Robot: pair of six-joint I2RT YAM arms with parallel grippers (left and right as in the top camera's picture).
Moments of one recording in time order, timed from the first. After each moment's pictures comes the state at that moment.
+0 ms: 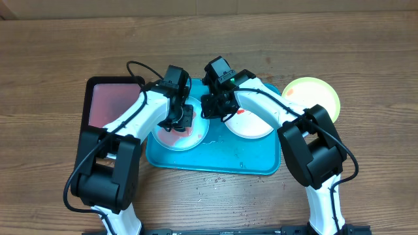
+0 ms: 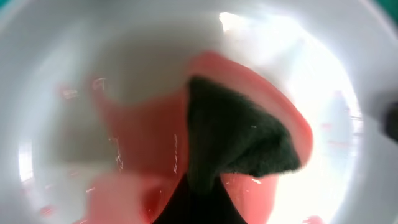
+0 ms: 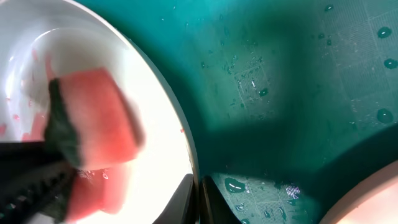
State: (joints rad) left arm -0.30 1.90 1.22 -0.75 0.04 -0.22; right arm 0.57 2.18 1.60 -0.72 -0.31 0.36
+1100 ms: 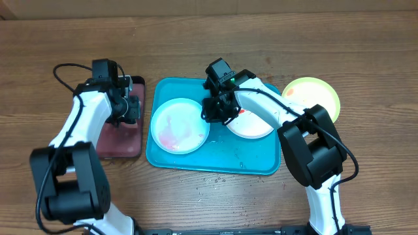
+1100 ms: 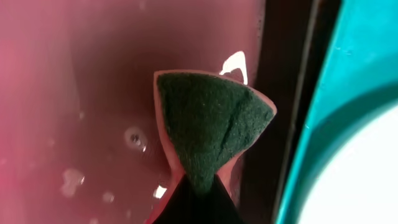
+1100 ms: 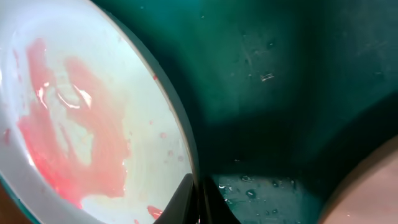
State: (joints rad) left arm 0.10 1.81 1.20 -0.73 0.03 0.01; right arm 0.57 2.18 1.61 -0.80 -0.35 0.36
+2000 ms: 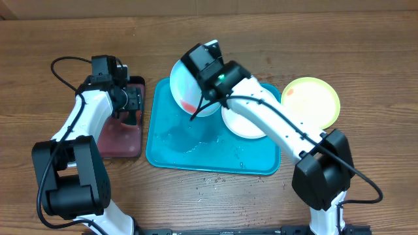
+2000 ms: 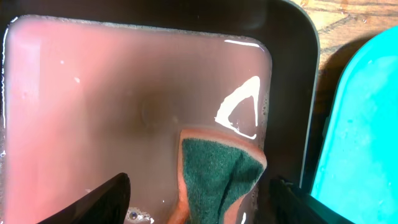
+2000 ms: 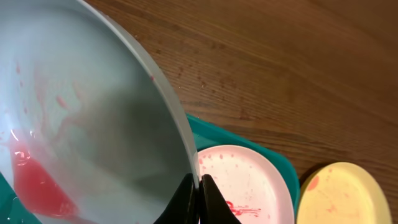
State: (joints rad) left arm 0.11 1.84 1.20 -0.55 0.00 -0.01; right arm 0.72 2.03 1.83 -0.93 0.51 0.27
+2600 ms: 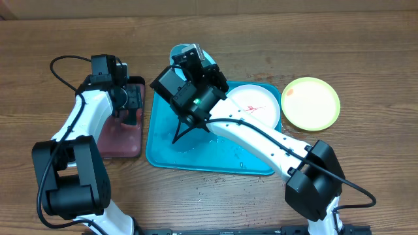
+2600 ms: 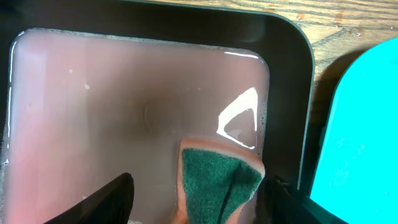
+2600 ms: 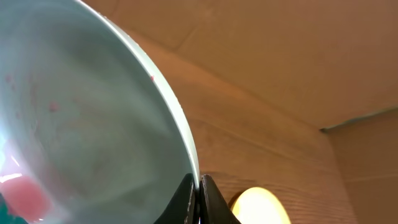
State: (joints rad) left arm 0.11 1.84 1.20 -0.52 0.01 -0.01; right arm 0.89 2.03 1.83 -0.85 1.03 0.27
